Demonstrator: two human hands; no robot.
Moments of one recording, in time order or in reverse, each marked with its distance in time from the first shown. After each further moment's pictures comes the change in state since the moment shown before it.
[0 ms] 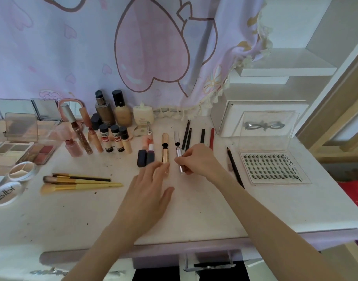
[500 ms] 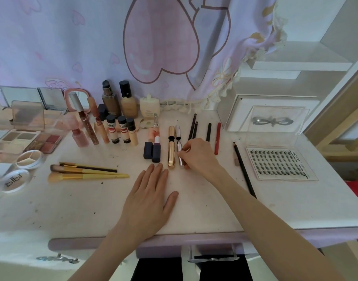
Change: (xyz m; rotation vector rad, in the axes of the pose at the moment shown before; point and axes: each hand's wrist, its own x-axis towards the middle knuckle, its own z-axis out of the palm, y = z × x) left_hand -0.022 -0.006 0.008 0.269 -0.184 -0.019; right_hand 0.005 0.000 0.022 -0.197 0.127 -0.116
